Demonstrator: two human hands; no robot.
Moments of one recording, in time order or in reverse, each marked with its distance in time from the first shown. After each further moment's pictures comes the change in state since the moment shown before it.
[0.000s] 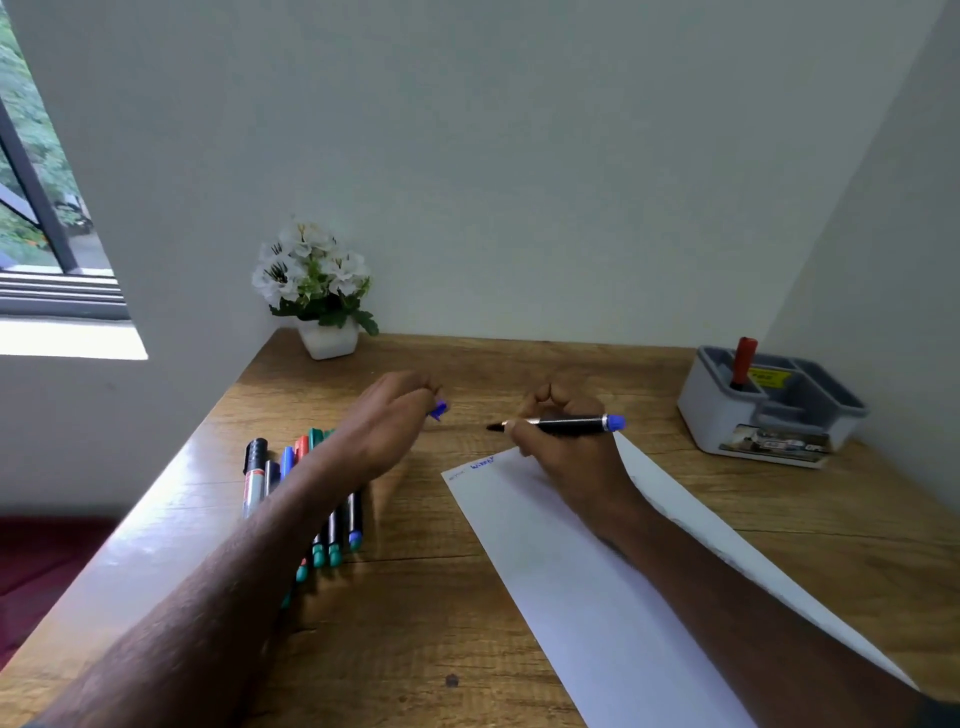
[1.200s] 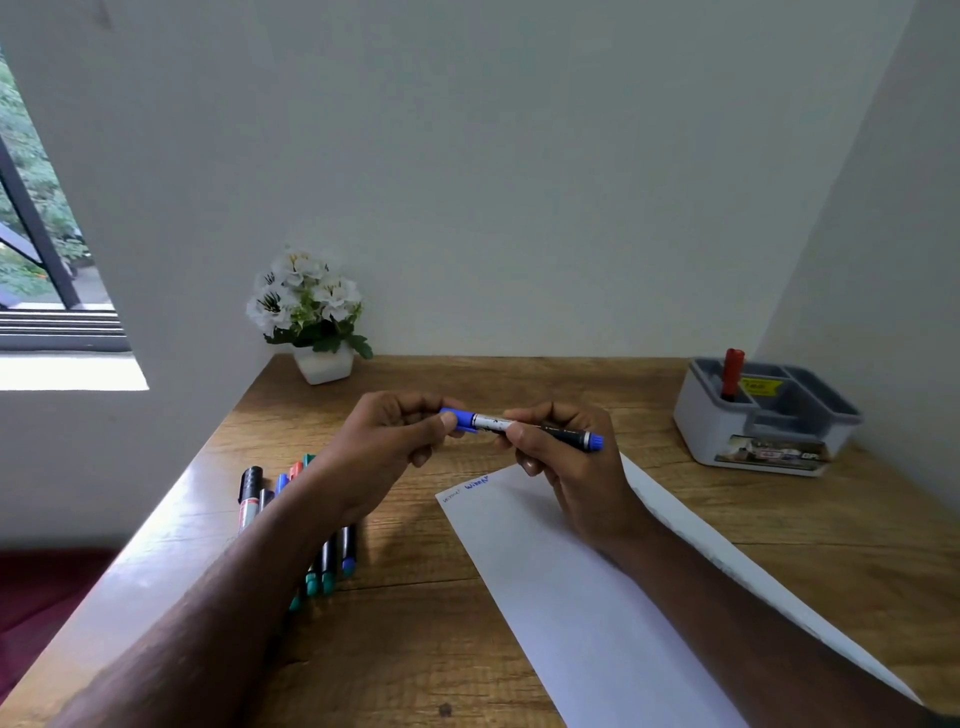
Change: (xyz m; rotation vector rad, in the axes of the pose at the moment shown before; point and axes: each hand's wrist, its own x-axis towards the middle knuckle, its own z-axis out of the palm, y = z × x) left_hand 0.004 -0.012 0.007 -0.571 -0.099 0.069; right_hand 0.004 0.006 -0.008 0.399 -0.099 -0.069
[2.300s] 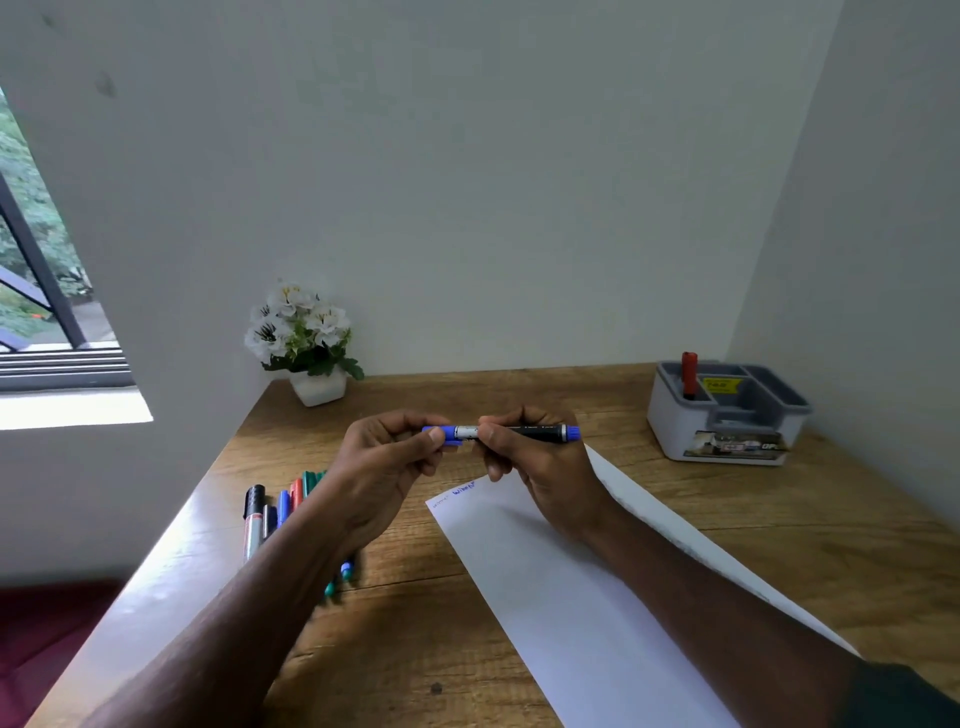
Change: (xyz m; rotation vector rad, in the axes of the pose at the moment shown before) left_hand -0.015 0.003 0.012 -0.315 0.033 -0.003; right_hand -0.002 -0.011 0.008 0.031 -0.052 -0.016
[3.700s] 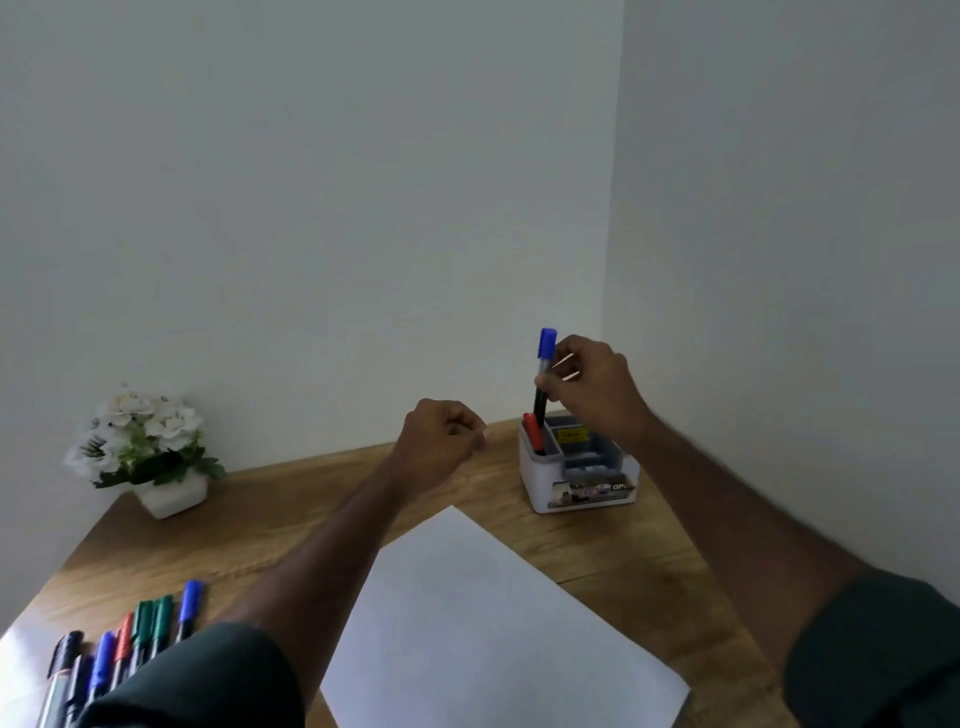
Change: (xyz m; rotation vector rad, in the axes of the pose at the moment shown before) left_hand 0.123 -0.017 0.170 0.880 -0.101 0.253; right_hand 0.040 -0.127 -0.190 -0.950 0.464 0.022
